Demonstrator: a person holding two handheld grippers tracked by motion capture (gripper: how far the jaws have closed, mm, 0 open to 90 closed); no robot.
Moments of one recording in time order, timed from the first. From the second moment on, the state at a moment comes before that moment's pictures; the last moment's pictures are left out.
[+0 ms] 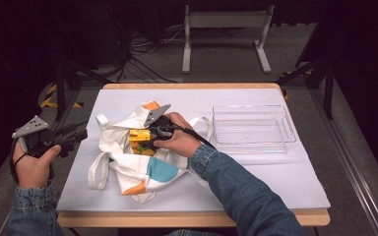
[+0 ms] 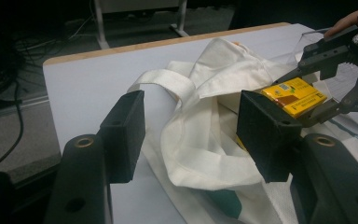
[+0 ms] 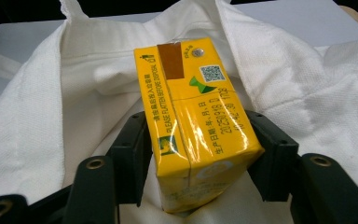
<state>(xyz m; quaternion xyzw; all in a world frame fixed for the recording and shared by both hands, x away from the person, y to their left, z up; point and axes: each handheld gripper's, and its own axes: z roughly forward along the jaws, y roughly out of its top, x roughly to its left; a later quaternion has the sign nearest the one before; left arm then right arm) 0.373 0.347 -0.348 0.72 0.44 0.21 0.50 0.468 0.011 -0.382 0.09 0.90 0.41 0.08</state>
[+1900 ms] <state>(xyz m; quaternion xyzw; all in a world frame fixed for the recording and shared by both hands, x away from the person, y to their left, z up) 0.374 0.344 -0.349 0.72 0.44 0.20 0.49 0.449 -0.027 -0.289 0.04 0.89 0.44 0.09</state>
